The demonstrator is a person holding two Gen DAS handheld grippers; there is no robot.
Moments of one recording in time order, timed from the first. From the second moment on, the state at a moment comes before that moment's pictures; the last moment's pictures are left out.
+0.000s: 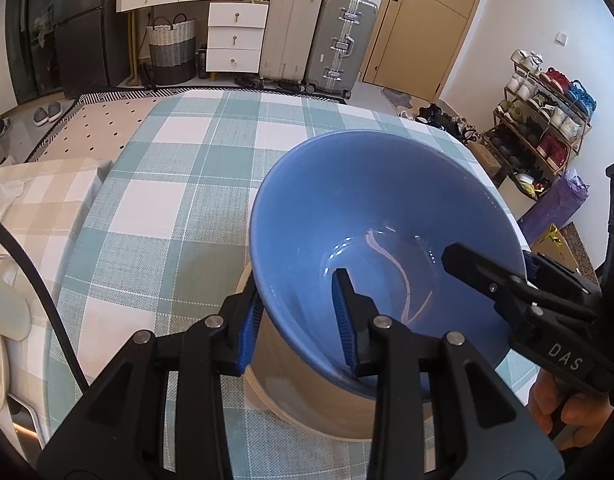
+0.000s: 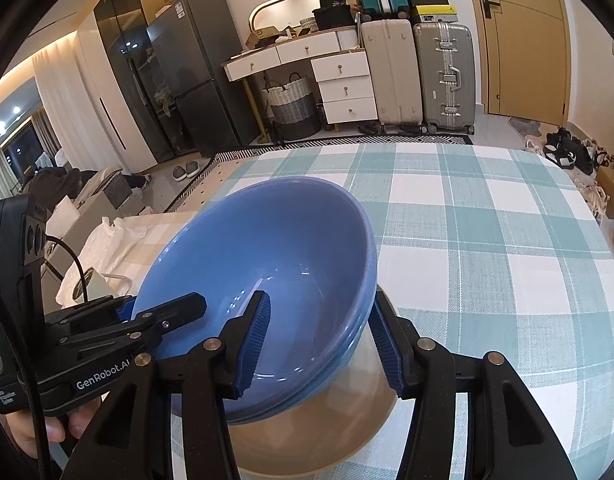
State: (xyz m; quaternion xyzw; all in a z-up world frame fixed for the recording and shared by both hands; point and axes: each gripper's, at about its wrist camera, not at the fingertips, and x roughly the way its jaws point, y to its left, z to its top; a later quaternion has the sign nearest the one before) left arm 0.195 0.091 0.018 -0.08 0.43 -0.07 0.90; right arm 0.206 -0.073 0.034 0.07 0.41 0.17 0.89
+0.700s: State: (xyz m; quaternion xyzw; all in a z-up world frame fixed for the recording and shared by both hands) left arm 0.134 0.118 0.043 -0.07 0.33 -0.06 0.94; right arm 0.150 -0.105 0.060 0.05 0.33 0.17 0.93
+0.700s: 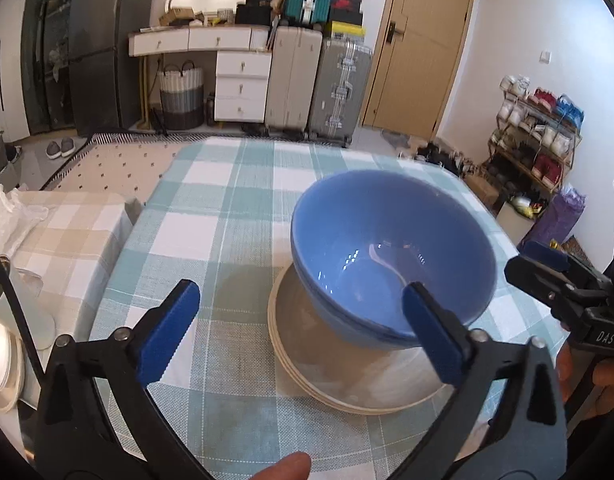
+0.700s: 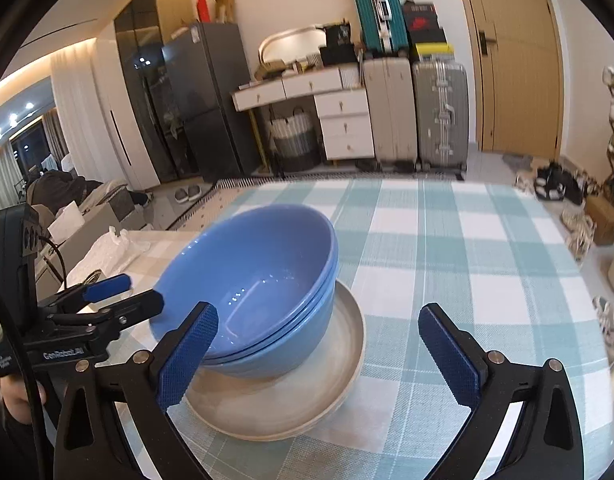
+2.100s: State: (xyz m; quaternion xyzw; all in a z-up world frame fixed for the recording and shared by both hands) left arm 0.017 0.109 0.002 -0.04 0.19 -0.05 0.98; right arm 0.033 -0.142 0.027 0.02 0.21 0.22 0.95
